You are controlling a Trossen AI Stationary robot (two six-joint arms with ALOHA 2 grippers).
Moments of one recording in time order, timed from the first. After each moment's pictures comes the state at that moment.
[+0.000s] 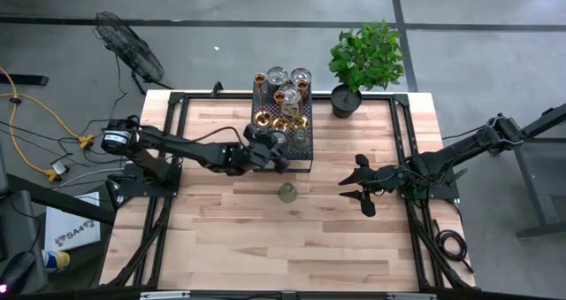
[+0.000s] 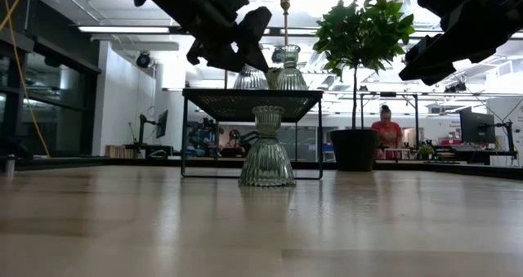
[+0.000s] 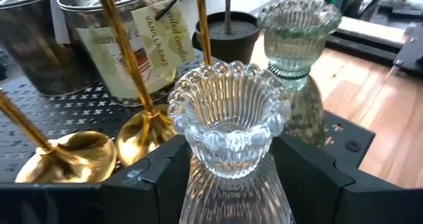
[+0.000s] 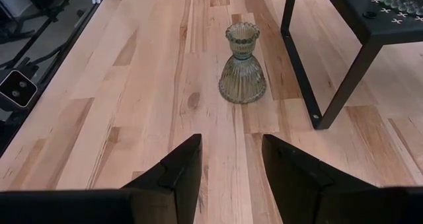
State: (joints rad) left arm -0.06 1.56 1.00 0.08 -0.76 -0.35; right arm 0.34 0.86 0.40 -0.06 0.23 0.29
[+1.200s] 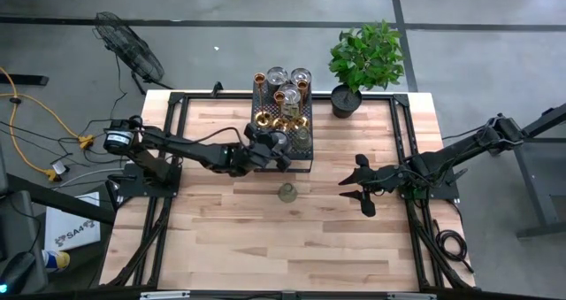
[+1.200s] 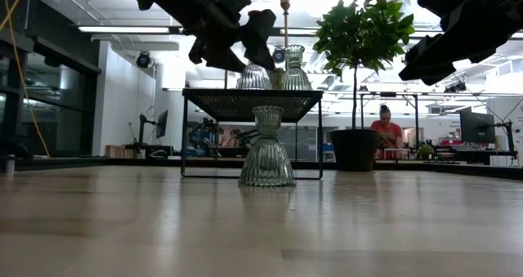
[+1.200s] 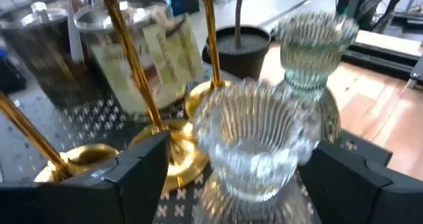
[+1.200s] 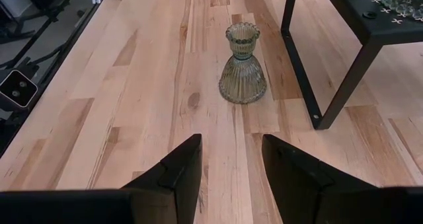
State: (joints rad) left arm -0.06 1.59 1.00 0.15 -0.83 -0.30; right arm 0.35 0.86 0.40 -0.06 0.23 0.29
